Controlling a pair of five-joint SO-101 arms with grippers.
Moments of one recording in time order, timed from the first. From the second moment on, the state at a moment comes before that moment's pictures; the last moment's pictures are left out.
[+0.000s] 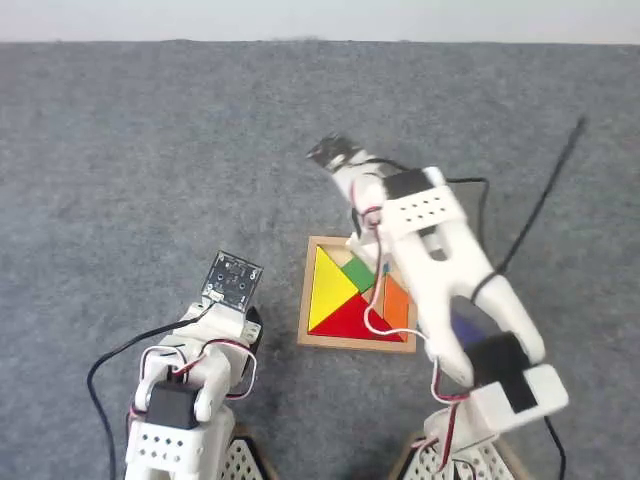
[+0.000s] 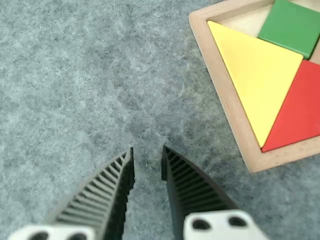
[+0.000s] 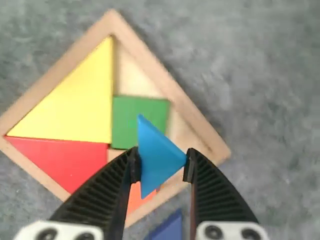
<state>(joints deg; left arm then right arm) 3.2 -102.5 96.9 71.2 -7.2 -25.3 4.1 13.4 71.4 24.8</state>
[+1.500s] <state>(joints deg) 3.2 -102.5 96.9 71.2 -7.2 -29.4 7.2 9.9 67.9 -2.0</state>
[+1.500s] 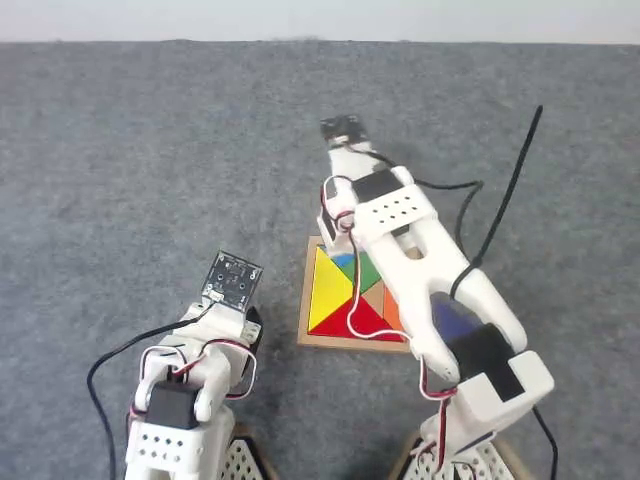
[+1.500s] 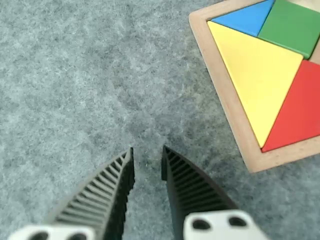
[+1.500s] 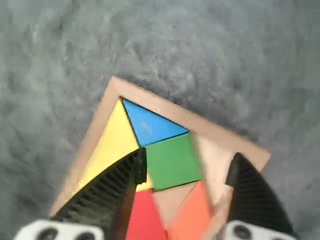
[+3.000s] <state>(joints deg) 3.2 -102.5 96.9 71.2 -7.2 -3.1 -58.1 82.5 55.1 24.9</state>
